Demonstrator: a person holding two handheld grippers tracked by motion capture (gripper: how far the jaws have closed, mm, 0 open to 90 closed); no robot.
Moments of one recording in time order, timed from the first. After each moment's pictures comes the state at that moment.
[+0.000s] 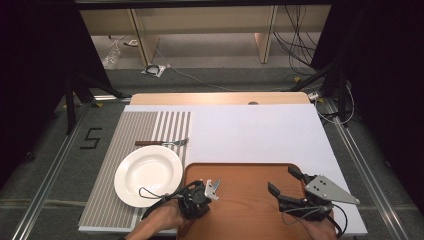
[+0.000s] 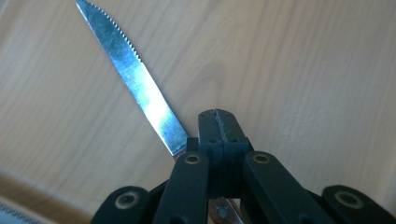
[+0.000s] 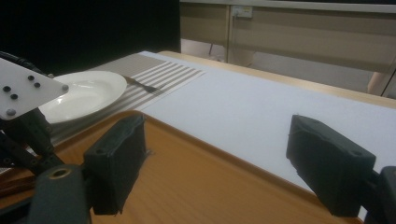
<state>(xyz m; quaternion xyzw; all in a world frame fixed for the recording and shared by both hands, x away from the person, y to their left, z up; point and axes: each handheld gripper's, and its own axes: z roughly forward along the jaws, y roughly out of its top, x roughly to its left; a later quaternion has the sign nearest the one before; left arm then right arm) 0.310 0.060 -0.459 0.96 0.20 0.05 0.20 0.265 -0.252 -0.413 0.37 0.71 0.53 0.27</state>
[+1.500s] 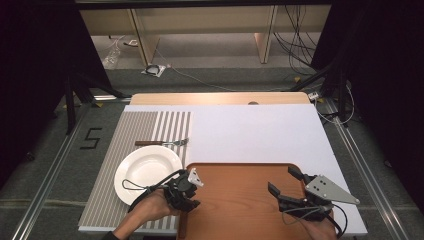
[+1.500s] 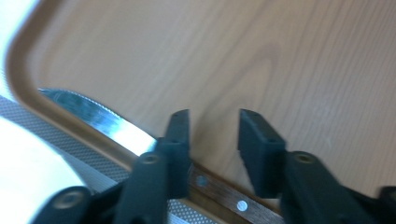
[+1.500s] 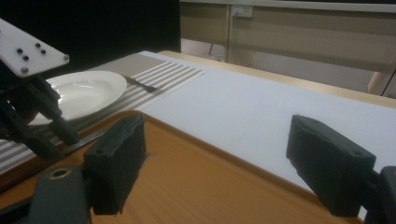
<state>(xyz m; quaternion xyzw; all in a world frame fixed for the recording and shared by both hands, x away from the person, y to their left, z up) 0.331 0.096 -0.440 0.94 0.25 0.04 0.22 0.266 -0.251 -0.414 0.37 0.71 0.53 0.27</state>
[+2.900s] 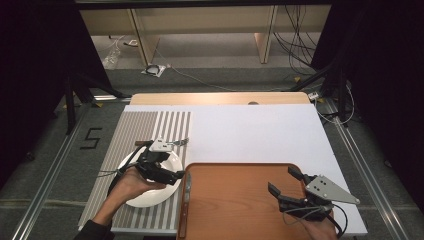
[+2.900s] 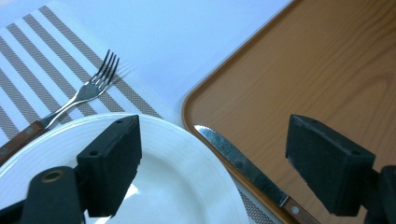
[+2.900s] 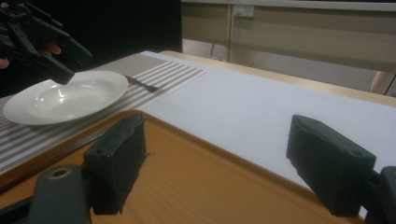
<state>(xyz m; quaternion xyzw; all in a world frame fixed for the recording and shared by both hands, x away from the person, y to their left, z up) 0.368 0.161 -0.394 0.87 0.35 0.12 0.33 0.266 -0.252 -0.415 0.37 0.71 0.54 0.26</state>
